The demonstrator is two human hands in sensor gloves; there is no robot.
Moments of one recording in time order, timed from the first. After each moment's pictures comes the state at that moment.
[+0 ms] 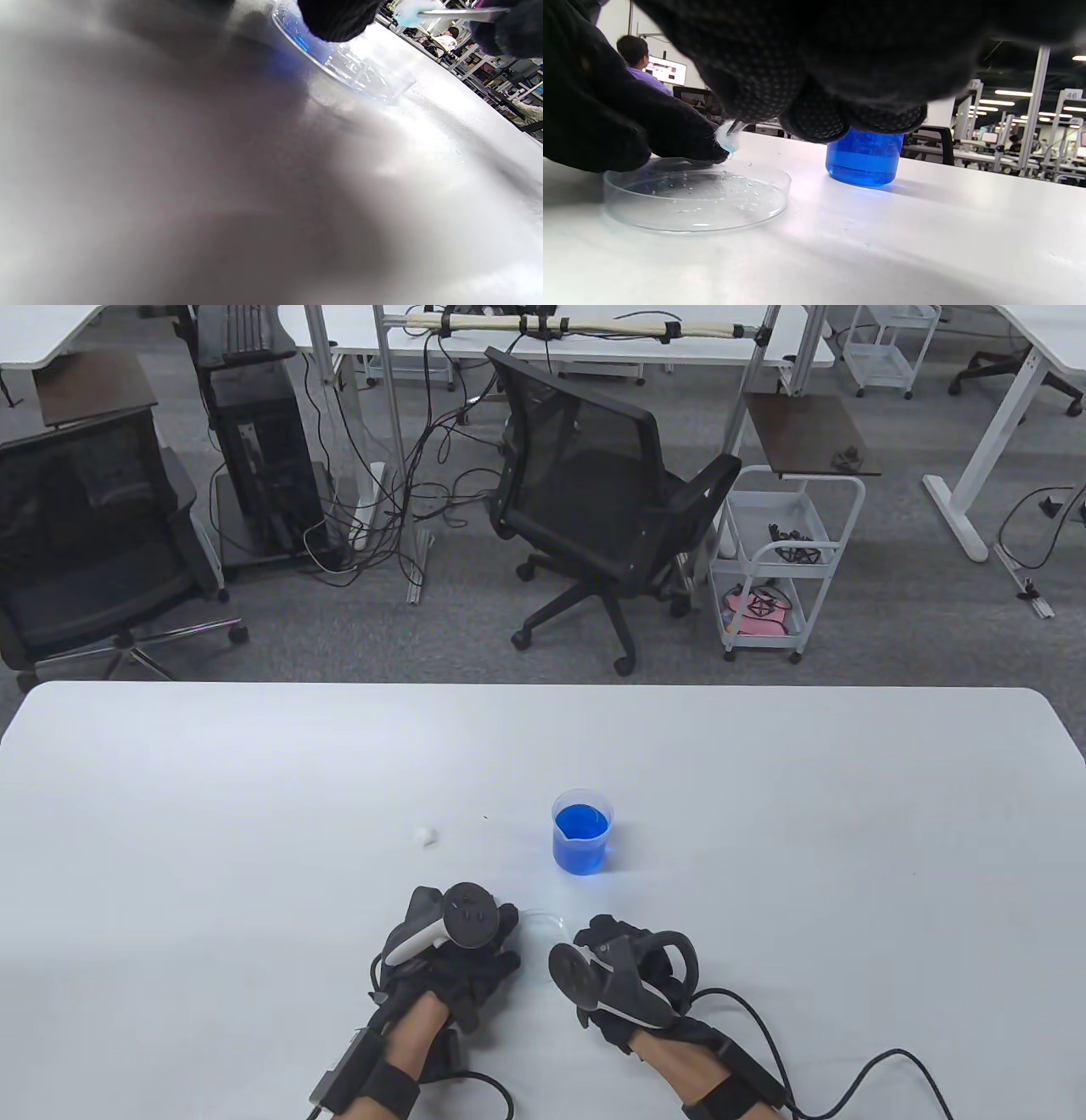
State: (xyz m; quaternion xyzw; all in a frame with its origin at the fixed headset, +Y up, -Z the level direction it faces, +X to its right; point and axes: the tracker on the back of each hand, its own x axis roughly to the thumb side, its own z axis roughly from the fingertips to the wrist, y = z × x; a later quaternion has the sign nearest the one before) left_hand -0.151 -0.798 -0.413 -0.25 -0.19 0.16 0.94; right_hand 0.035 -0.755 -0.361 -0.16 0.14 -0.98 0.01
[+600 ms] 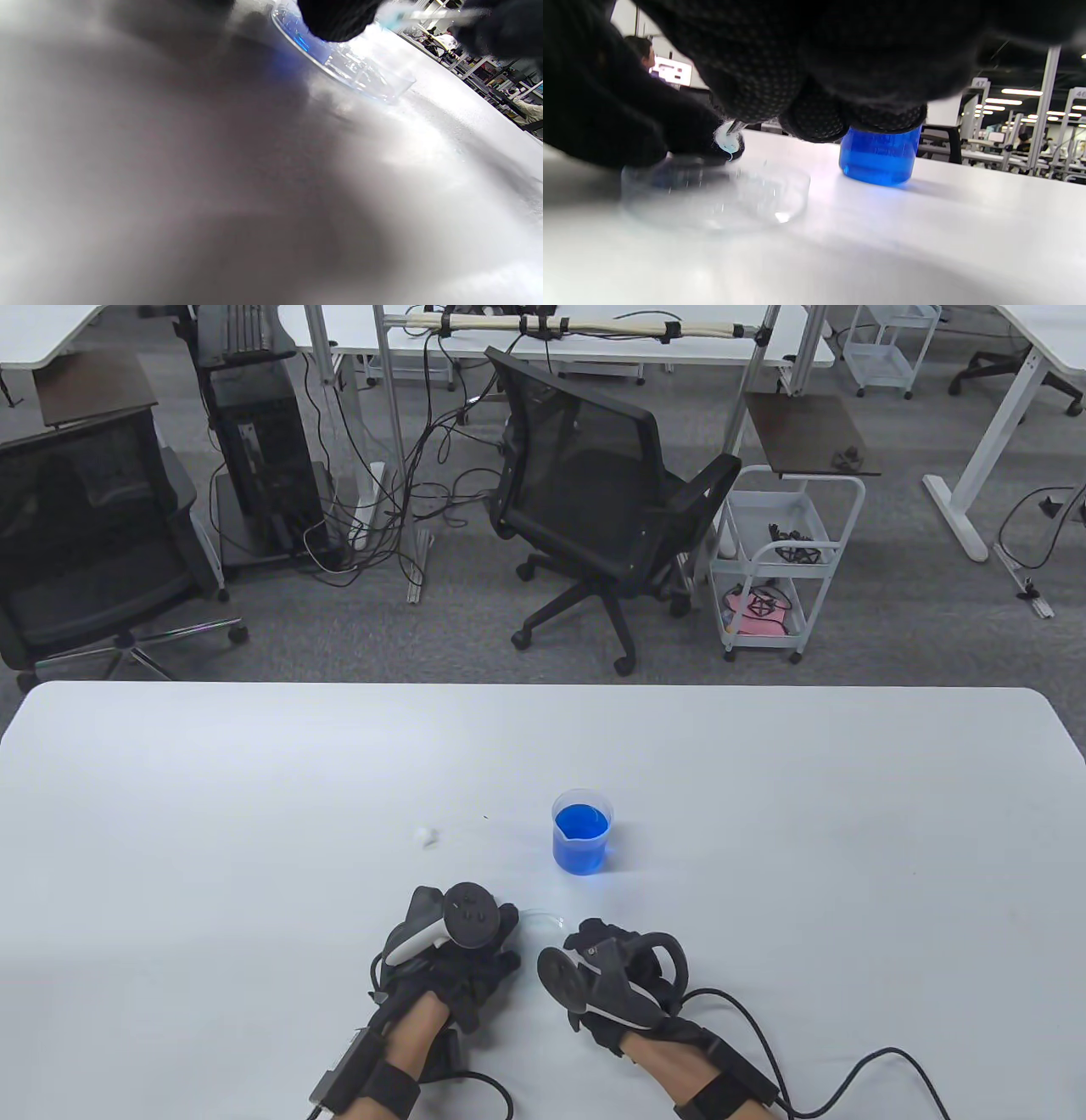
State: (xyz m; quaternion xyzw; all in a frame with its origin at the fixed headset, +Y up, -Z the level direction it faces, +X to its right) left_hand -0.151 -0.798 -0.413 -0.25 -0.19 0.16 0.94; right_hand 0.026 -0.752 -0.363 -0.17 0.14 -0.98 0.00
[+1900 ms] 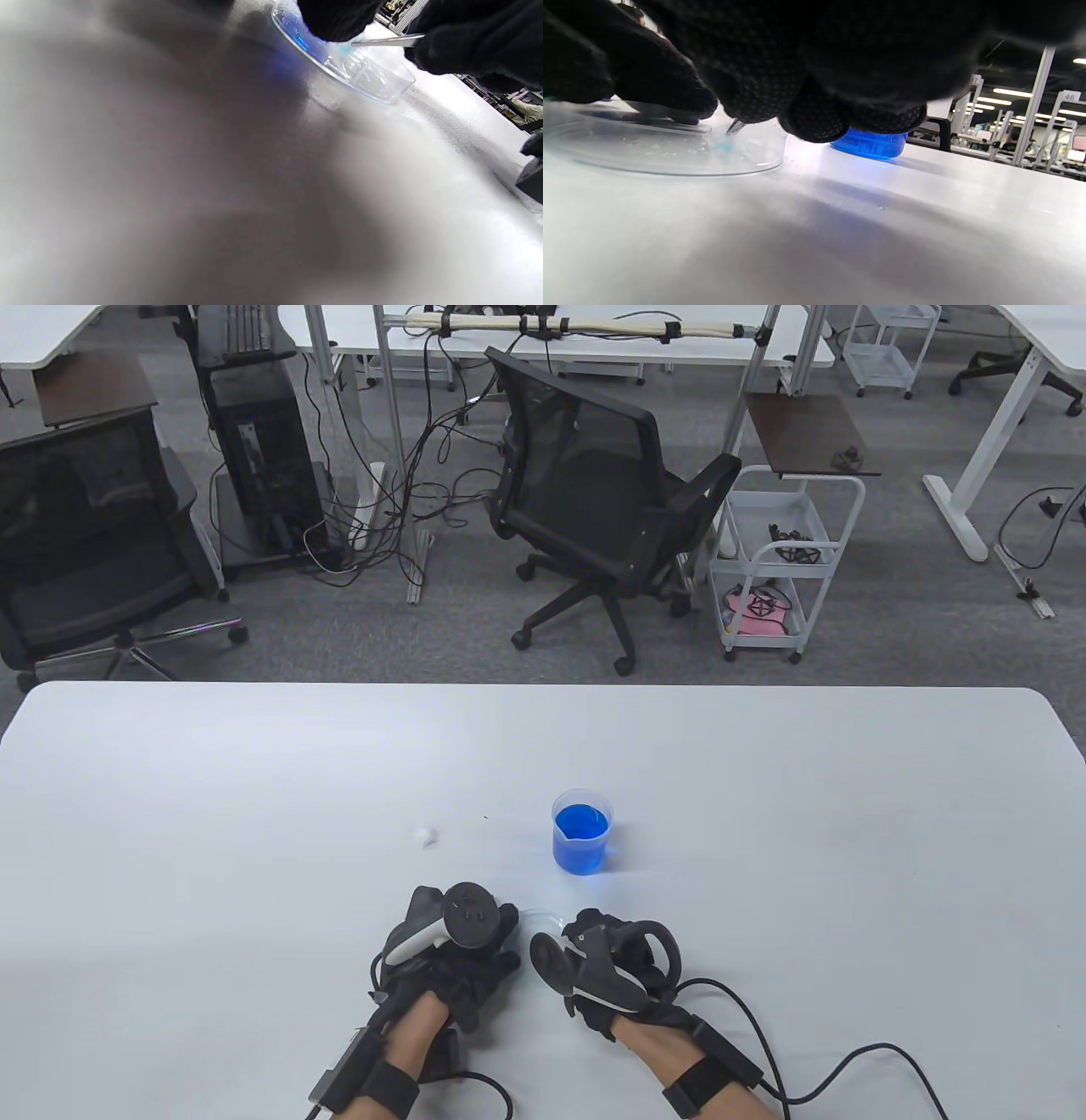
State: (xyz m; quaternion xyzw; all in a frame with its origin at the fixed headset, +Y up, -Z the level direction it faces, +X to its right) left_hand -0.149 -0.799 -0.412 -0.25 -0.19 0.16 0.94; right_hand 0.023 -0.770 -0.382 -0.15 0.12 -0.98 0.04
